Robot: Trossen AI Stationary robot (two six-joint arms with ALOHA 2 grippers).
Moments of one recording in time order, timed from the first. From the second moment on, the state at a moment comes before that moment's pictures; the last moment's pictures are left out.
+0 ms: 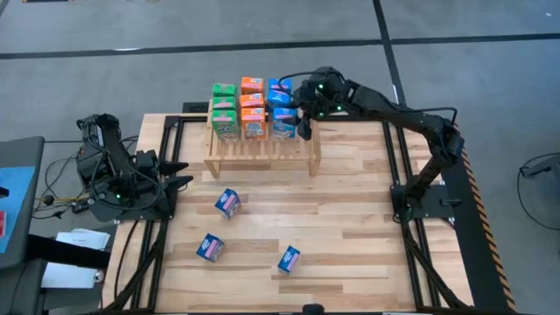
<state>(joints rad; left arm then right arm) -1.04 0.66 0.97 -1.01 -1.37 -1.08 -0.51 1.66 1.58 -0.46 -0.29 -0.28</state>
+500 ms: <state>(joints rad) -1.04 0.66 0.97 -1.01 -1.36 -1.09 -0.50 1.65 1.78 -0.68 -0.23 -0.30</state>
